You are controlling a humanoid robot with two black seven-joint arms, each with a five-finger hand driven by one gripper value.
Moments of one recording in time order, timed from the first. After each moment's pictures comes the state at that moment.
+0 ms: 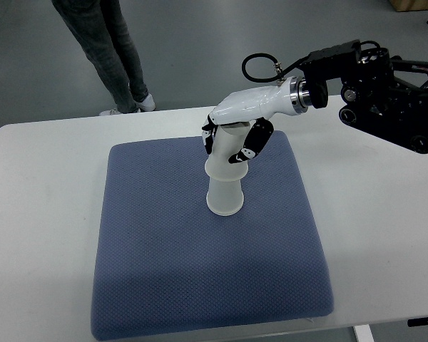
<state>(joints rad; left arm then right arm) -0.01 0.00 -0.06 -0.15 -0.05 0.00 -0.02 1.32 -0.41 0.13 1.11 -1.55 0.36 0.44</state>
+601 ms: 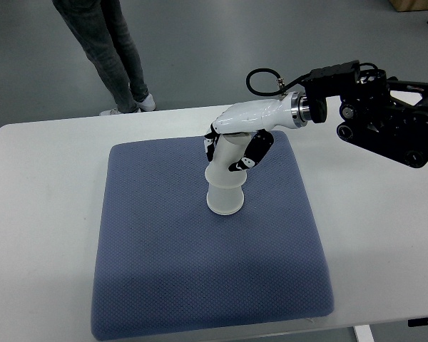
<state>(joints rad) -0.01 0.00 -0.06 -0.15 -0.05 0.00 -0.02 1.25 -0.39 0.14 1.08 -1.55 0.30 0.45</state>
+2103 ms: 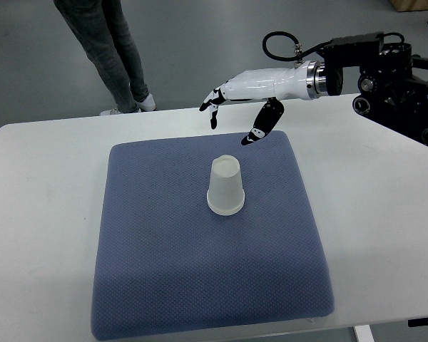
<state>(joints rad) -0.01 0.00 -0.06 -0.15 -0.05 0.00 -0.02 1.28 -0.45 0.24 1.07 -1.50 0.31 0.44</state>
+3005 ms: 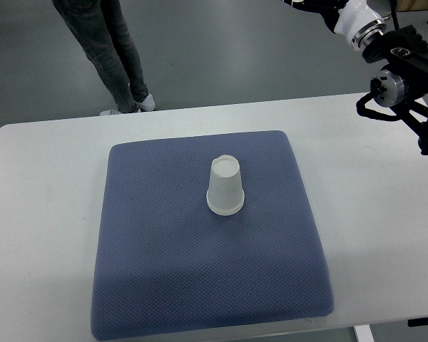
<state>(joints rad) -0.01 0.00 -0.06 -0.15 -0.05 0.00 -0.02 1.13 -0.37 0.43 0.79 -0.19 -0.02 0.44</state>
